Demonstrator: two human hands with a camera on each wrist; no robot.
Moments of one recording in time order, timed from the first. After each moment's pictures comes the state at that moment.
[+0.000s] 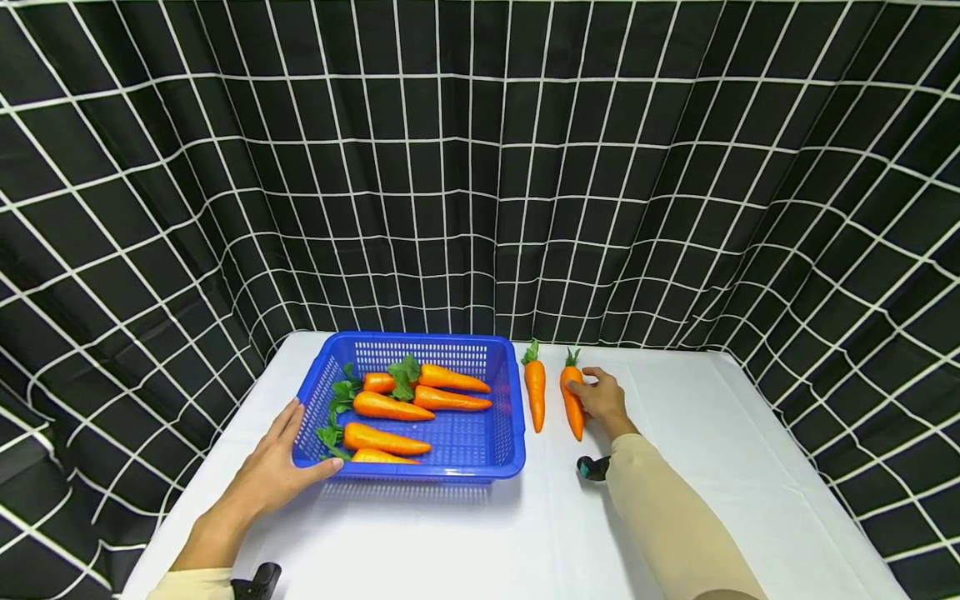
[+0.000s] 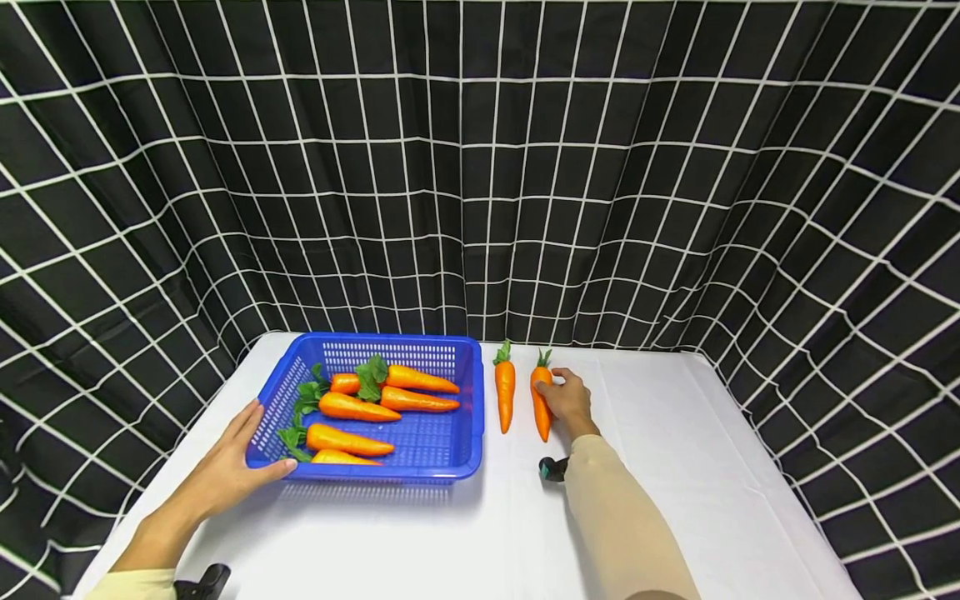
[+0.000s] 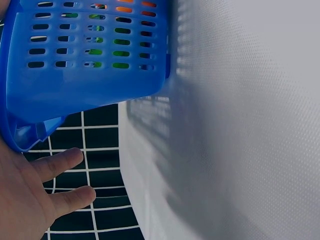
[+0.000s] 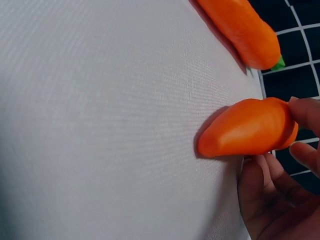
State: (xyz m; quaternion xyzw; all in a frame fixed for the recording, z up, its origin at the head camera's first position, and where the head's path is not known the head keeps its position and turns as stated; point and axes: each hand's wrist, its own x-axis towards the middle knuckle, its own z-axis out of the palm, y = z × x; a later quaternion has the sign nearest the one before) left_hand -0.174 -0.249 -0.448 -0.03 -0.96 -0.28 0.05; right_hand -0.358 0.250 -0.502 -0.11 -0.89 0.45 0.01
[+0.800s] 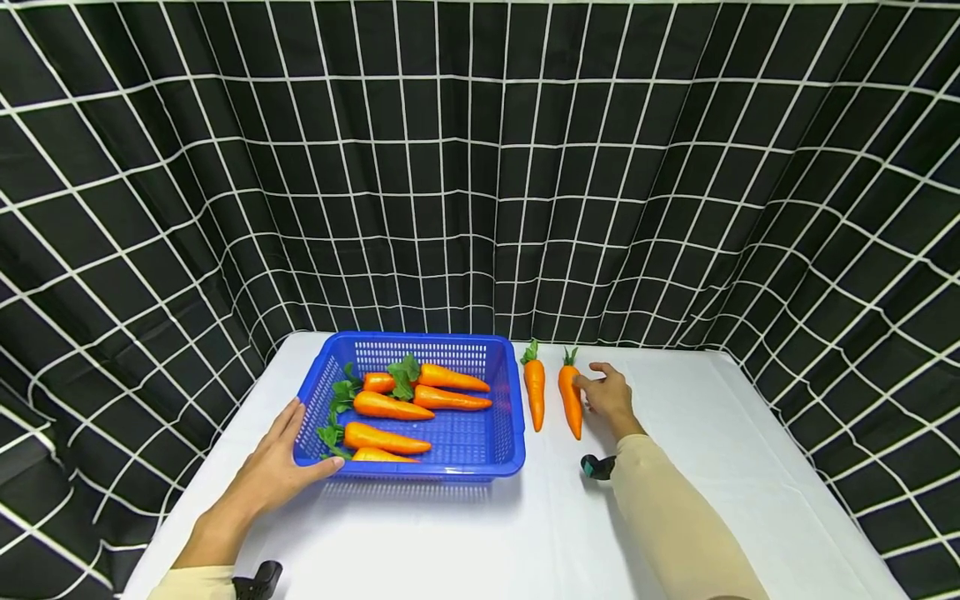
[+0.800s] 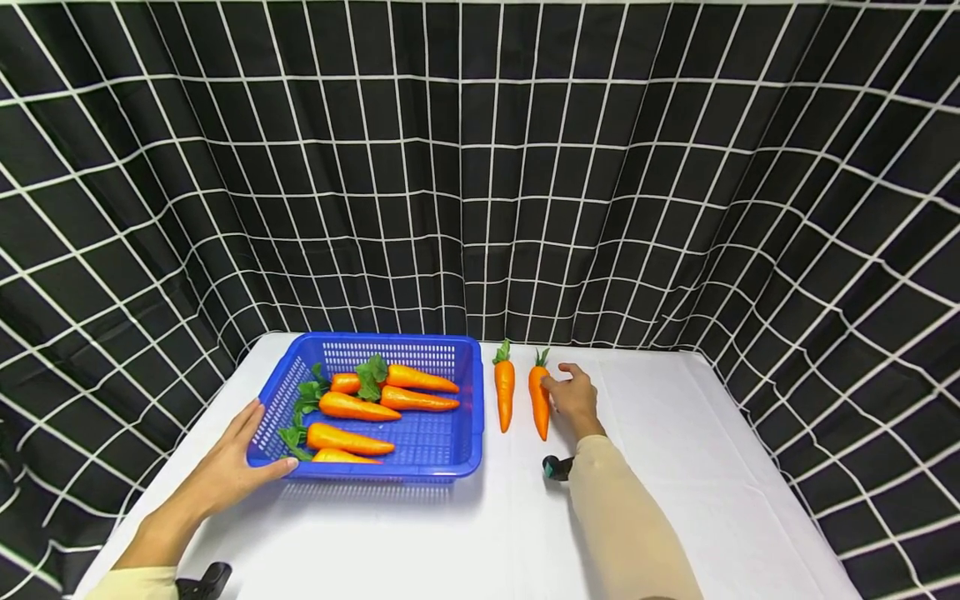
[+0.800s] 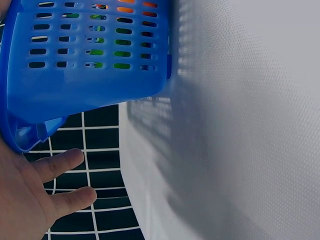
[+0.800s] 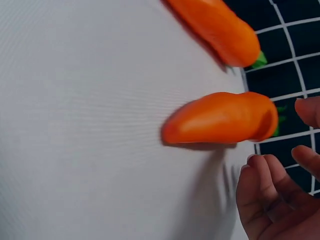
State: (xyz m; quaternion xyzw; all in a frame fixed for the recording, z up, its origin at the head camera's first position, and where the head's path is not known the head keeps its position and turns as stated) left_hand -0.175 -0.248 -0.448 -0.02 -0.96 -0.28 0.04; right_hand -0.354 0.259 -0.491 -0.11 -0.87 0.48 0.04
